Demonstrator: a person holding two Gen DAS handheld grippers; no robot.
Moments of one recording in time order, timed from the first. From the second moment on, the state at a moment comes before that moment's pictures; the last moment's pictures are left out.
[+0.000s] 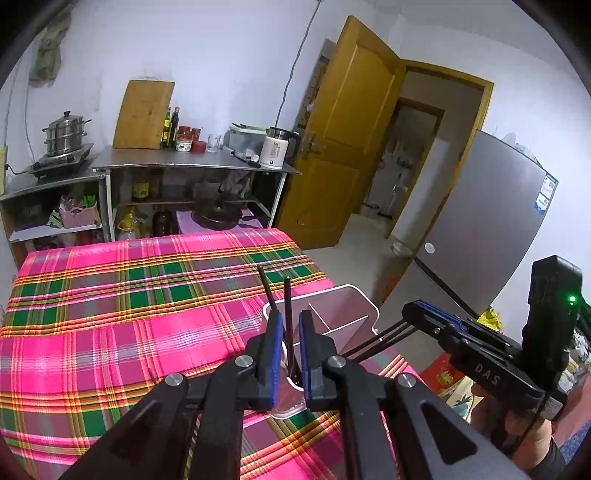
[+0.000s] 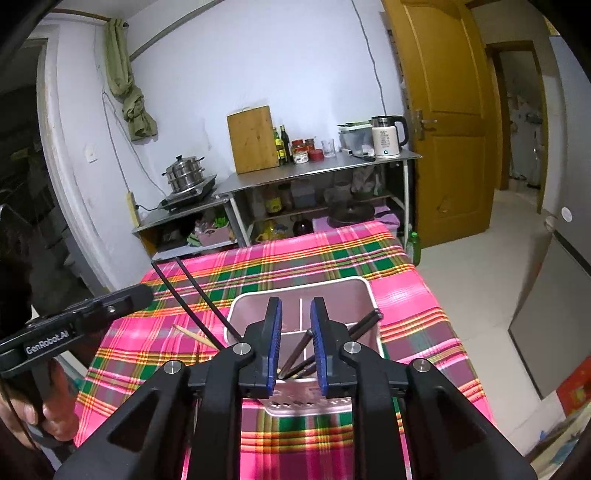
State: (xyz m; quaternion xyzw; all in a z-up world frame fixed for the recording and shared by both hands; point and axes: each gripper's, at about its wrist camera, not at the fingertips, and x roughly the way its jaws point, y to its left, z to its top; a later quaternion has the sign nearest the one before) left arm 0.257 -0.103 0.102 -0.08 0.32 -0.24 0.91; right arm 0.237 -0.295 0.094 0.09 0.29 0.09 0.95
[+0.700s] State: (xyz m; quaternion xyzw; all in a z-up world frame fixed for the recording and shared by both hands) left arm 0.173 -0.052 0.097 -0.09 0.30 -0.21 0.93; right arm 0.162 -0.272 0.104 0.08 0.27 0.12 0.95
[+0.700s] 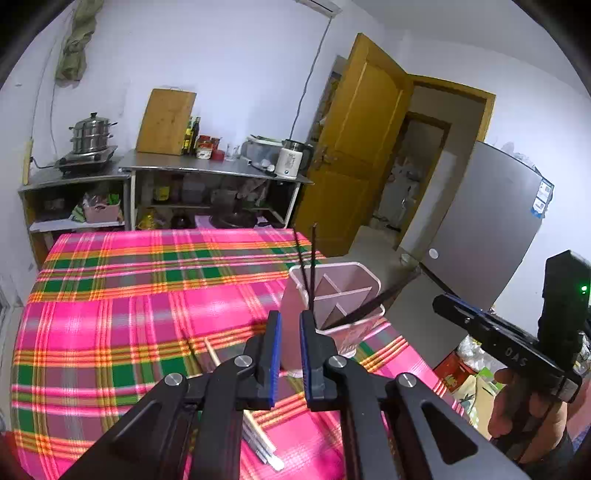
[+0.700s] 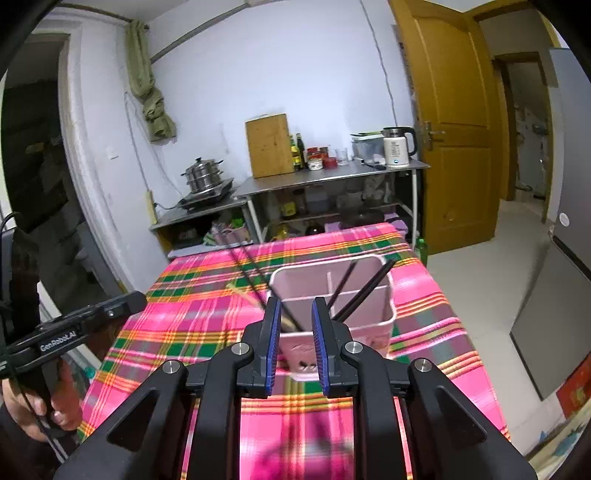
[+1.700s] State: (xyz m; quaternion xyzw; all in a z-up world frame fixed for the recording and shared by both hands) left arm 0.170 -0.014 -0.006 -0.11 0.39 -0.14 0.90; right arm 0.156 -0.217 0.035 0.05 0.34 0.18 0.92
